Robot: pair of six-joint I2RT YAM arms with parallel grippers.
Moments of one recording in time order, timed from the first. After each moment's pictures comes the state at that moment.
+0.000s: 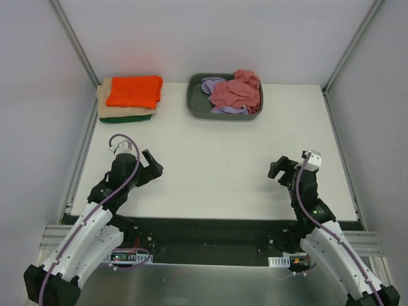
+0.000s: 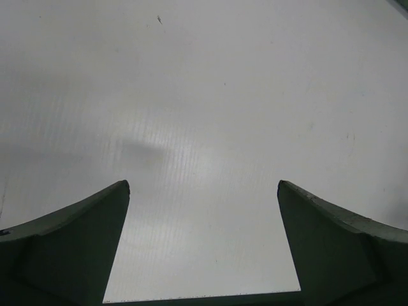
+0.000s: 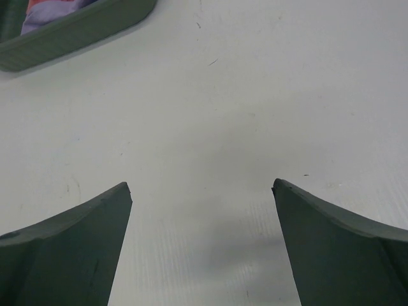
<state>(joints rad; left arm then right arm) -0.35 0.63 0.51 -0.55 -0.12 -0.74 0.39 0.44 0.27 -0.22 0.40 0.48</state>
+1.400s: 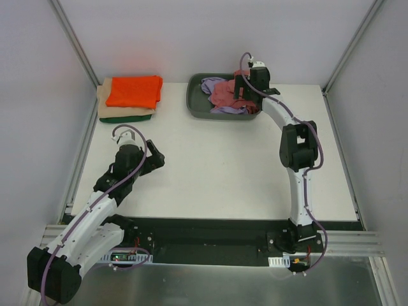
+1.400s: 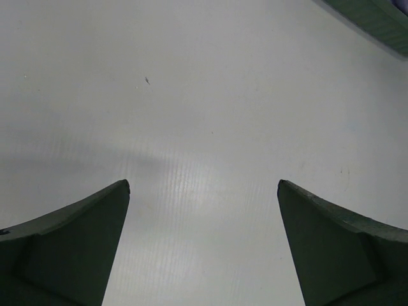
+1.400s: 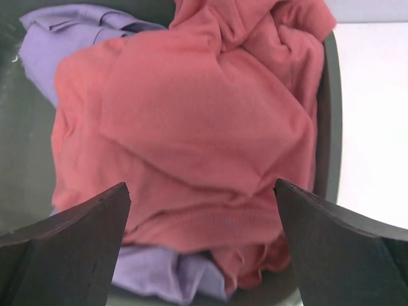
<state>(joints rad) -0.35 0.78 0.54 -0.36 -0.17 -0.67 0.29 2.27 1.96 -0.27 0.10 0.20</state>
